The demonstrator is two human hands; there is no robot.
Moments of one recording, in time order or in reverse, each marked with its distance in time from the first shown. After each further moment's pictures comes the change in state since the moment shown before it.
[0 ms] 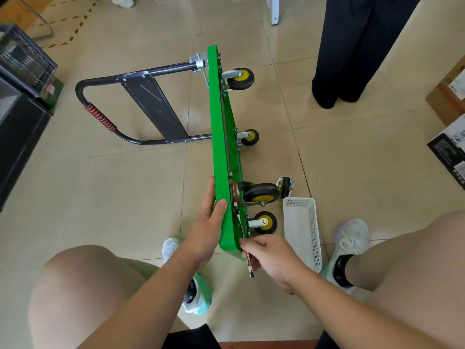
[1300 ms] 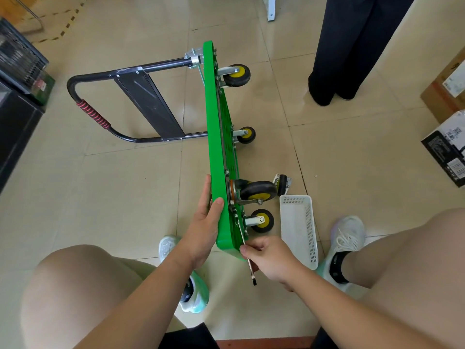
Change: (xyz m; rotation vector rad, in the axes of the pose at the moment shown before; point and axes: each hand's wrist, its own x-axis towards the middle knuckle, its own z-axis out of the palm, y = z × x) left_hand -0.001 0.001 0.002 -0.052 0.003 0.004; right_hand 0.015 0.021 -0.009 -0.216 0.014 -0.019
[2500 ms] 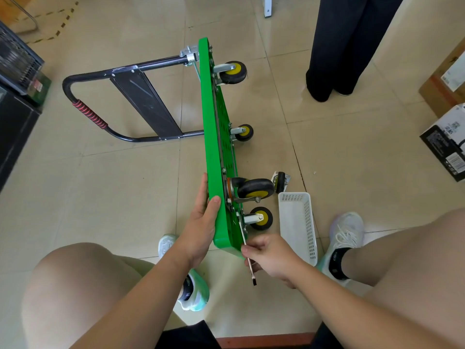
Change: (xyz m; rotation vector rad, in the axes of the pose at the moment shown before) left_hand -0.002 0.003 0.002 0.007 0.000 -0.022; right_hand 0.003 0.007 -0.004 0.093 -0.045 0.058
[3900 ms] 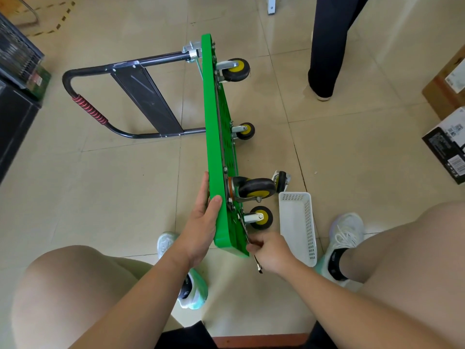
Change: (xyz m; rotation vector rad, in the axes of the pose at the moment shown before) left_hand 0.003 -0.003 -0.003 0.031 -0.002 0.024; right_hand 0.020 0.004 0.001 -0.316 0.106 -0.006
